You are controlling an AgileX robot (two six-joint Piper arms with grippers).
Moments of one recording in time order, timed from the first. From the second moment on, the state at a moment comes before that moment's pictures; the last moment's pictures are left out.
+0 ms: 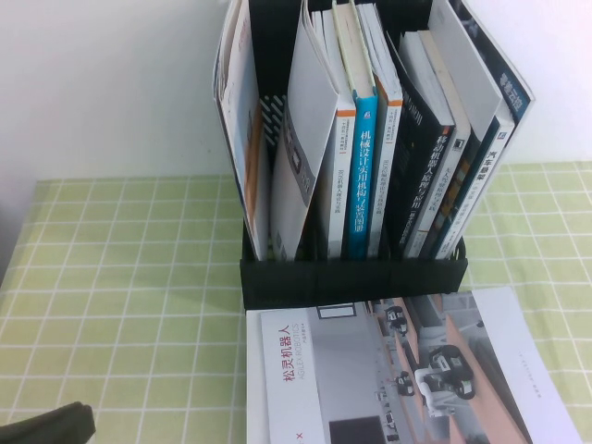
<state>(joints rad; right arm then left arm) 0.98 0.64 -0.96 -0.02 0.95 -0.45 -0.06 0.32 -0.40 -0.75 0.77 0.47</state>
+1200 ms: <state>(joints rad) 0.98 0.38 -0.35 -0.45 0.50 0.11 -0.06 0.26 -0.24 -0.68 0.59 0.60</state>
